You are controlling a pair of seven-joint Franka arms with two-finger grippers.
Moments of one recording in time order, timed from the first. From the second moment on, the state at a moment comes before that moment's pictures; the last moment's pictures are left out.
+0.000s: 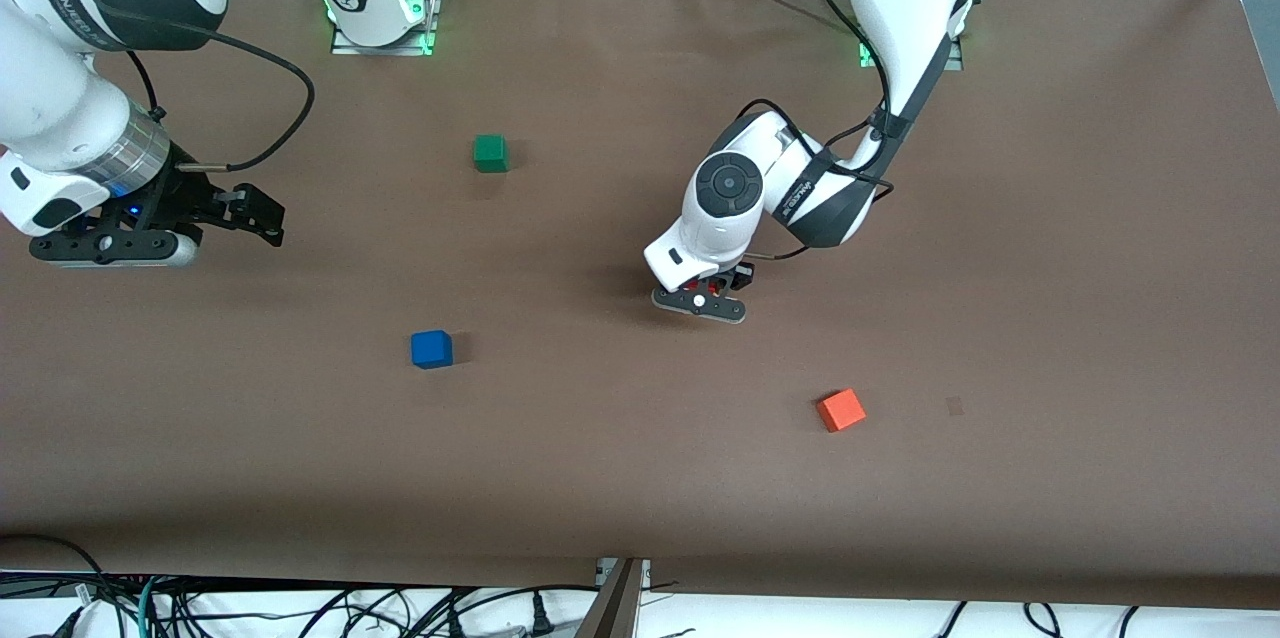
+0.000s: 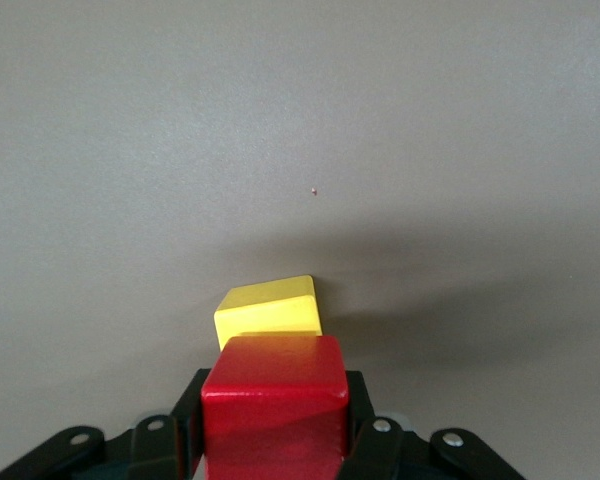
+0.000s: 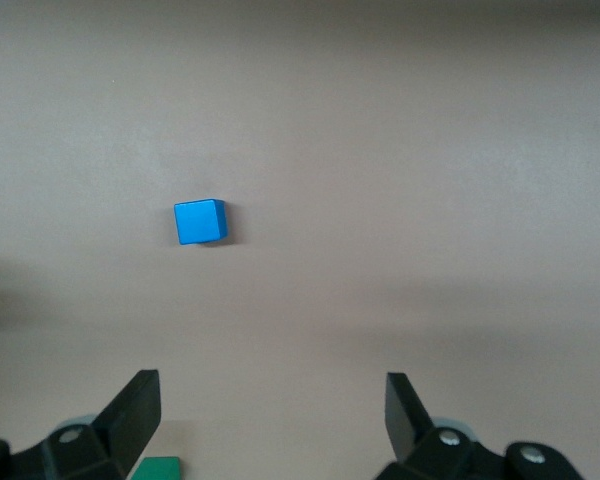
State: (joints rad) left arm -0.48 0.70 -0.20 -1.53 0.10 2.20 -0.51; right arm 0.18 0.11 -0.05 -1.68 -0.01 1.85 0.12
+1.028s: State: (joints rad) left arm -0.42 0.70 -0.18 -1.29 0.10 1.98 -0.53; right arm 0.18 0.11 -0.05 -1.68 -0.01 1.88 0.12
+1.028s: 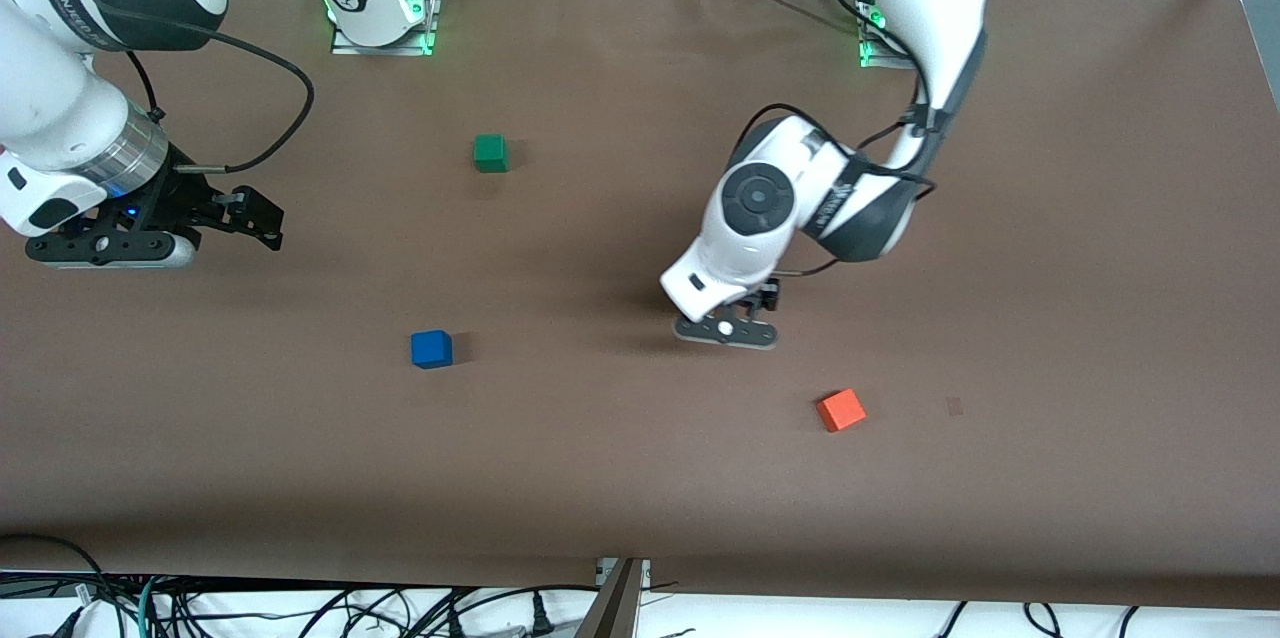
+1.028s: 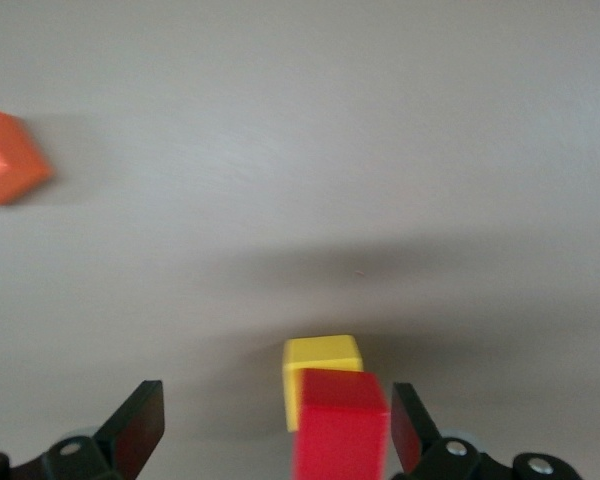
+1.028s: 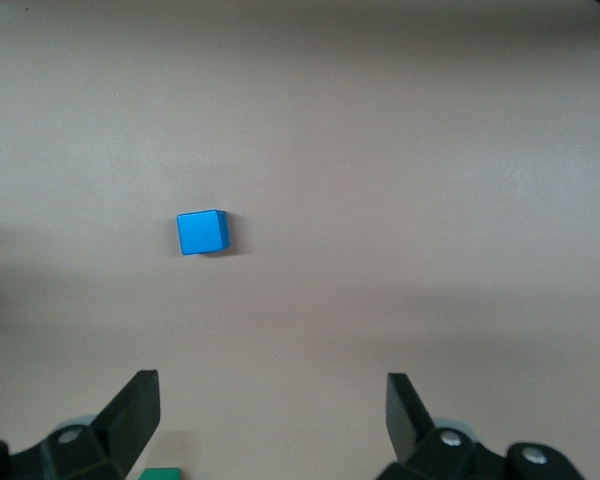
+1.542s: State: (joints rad) left arm -0.18 0.52 -0.18 -1.19 0.10 1.78 -0.52; right arm 0.21 0.24 -0.04 -1.66 -0.01 1.93 0.12
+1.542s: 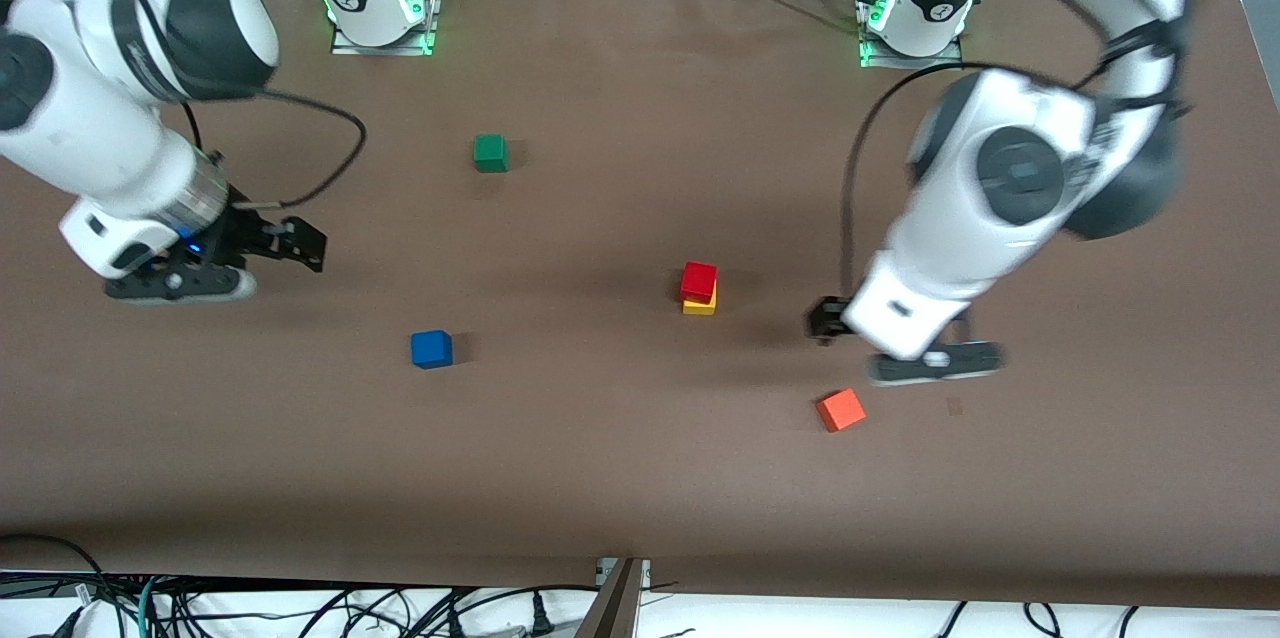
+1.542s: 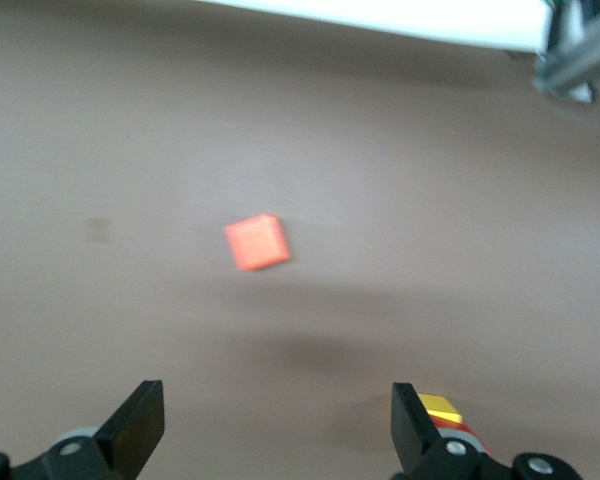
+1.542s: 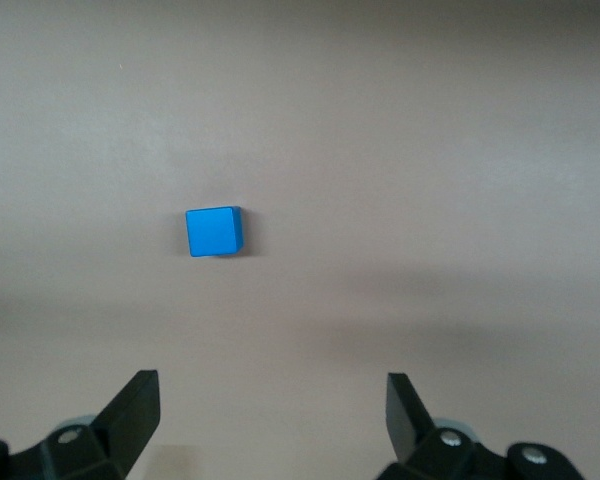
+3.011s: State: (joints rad) left arm 0.08 0.24 -0.04 -1.35 -0.07 1.51 -0.09; right arm 0.26 0.77 0.00 -1.46 0.05 2.23 -0.06
